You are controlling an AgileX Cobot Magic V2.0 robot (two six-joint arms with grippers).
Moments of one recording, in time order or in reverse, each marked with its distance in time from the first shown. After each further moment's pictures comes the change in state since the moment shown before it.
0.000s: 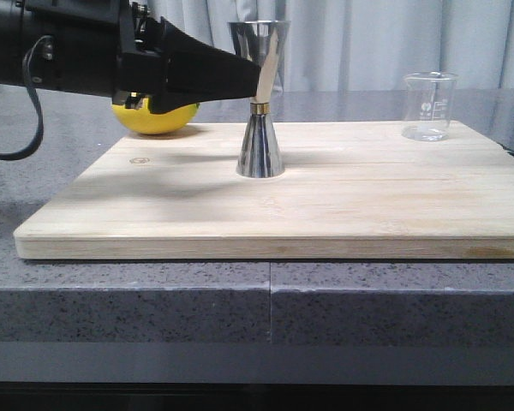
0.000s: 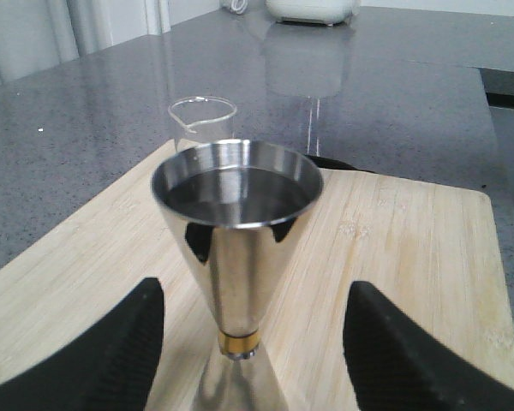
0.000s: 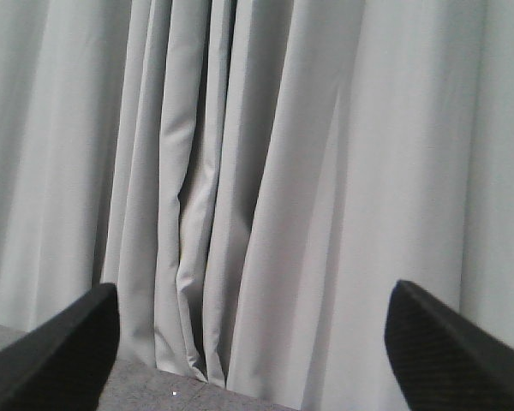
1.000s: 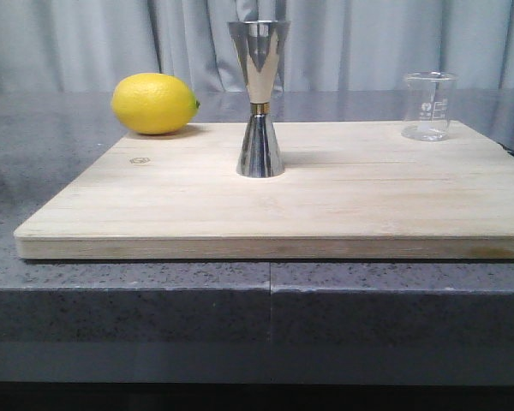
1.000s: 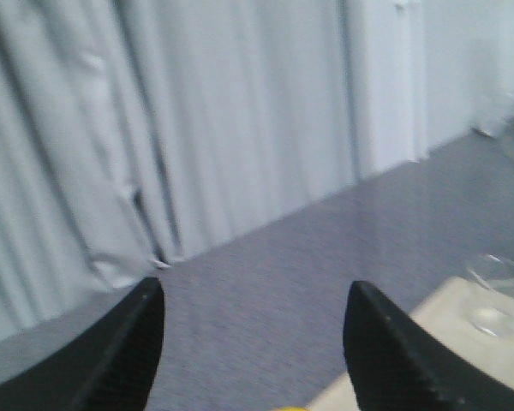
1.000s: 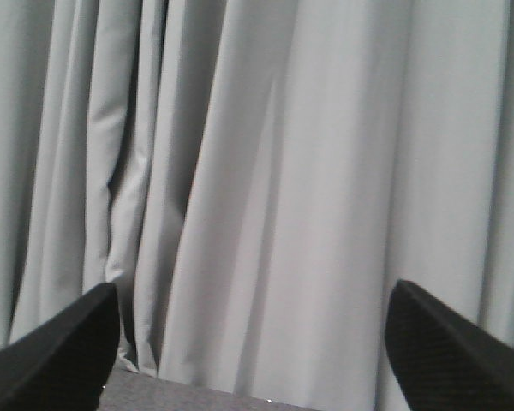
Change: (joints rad) left arm 0.413 -0.357 0.000 -0.117 0.091 -0.123; right arm 0.000 -0.012 0.000 0.172 0.031 -0.148
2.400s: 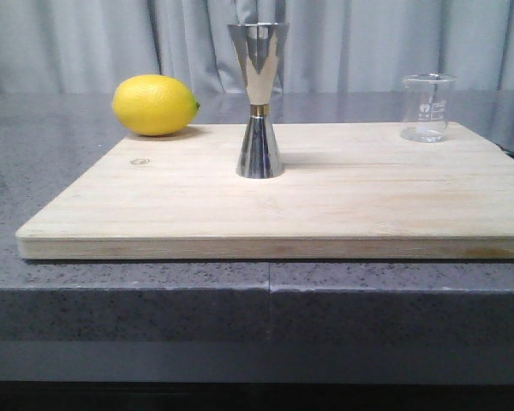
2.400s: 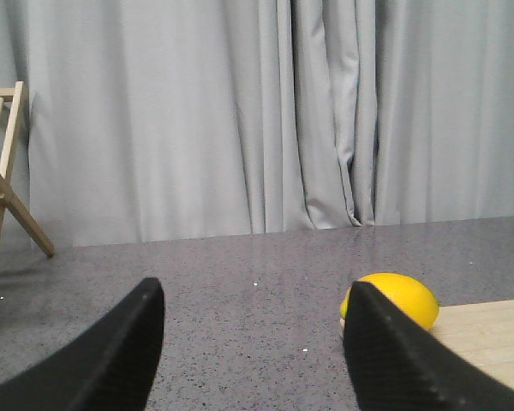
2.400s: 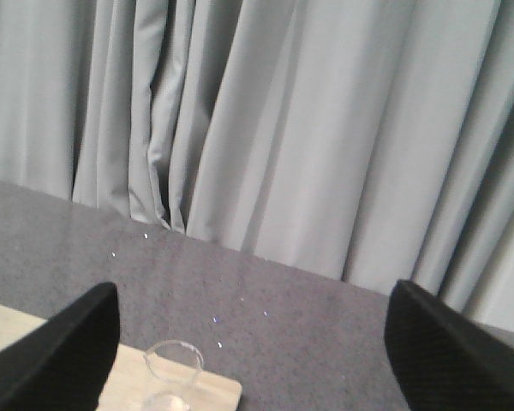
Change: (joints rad) left arm 0.091 -0.931 0.643 -0.117 0.482 -0.078; right arm -0.086 -0.740 0.004 0.232 1.064 -0.322
